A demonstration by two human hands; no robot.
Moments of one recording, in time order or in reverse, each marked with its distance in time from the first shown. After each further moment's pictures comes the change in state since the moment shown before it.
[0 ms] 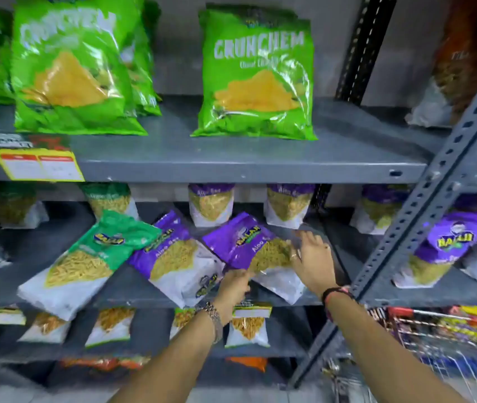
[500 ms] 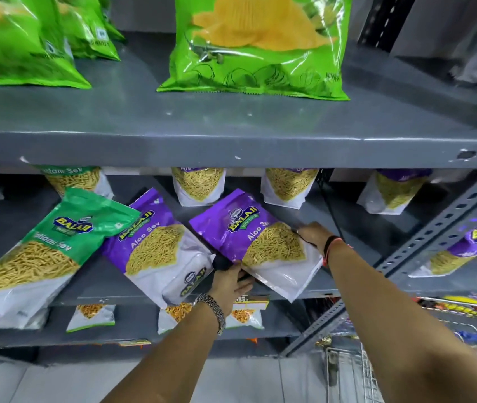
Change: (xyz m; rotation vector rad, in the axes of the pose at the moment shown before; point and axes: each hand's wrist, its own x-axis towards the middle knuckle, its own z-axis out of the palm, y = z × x) left_hand 0.085 -0.043 0.009 -0.455 0.007 -0.299; right_hand 0.086 0.042 0.055 0.395 -0.601 0.635
